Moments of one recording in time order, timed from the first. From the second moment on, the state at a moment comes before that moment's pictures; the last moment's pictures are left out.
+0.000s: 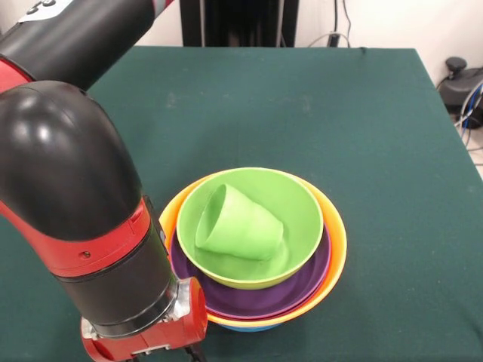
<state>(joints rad) -0.67 0.15 1.71 0.24 -1.36 1.37 1.22</state>
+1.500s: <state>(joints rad) -0.70 0.15 1.61 0.31 -1.27 1.34 1.22</state>
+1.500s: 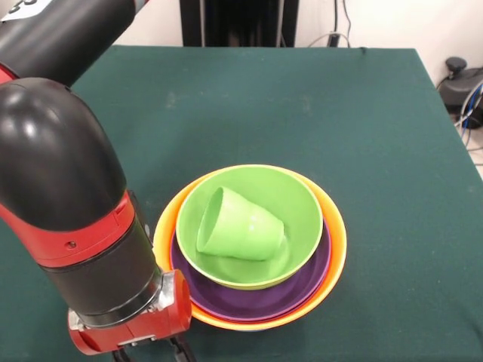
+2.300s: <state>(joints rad) -0.69 0.20 1.91 0.23 -1.63 1.34 1.22</state>
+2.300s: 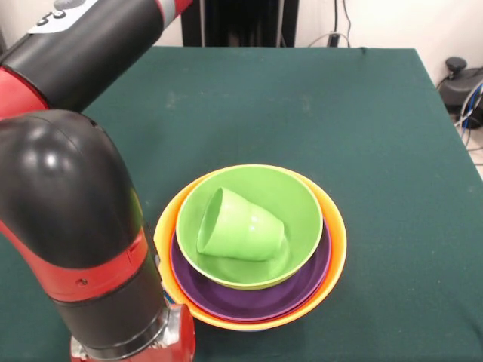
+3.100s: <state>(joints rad) -0.77 0.20 1.78 0.42 -1.47 1.30 1.22</state>
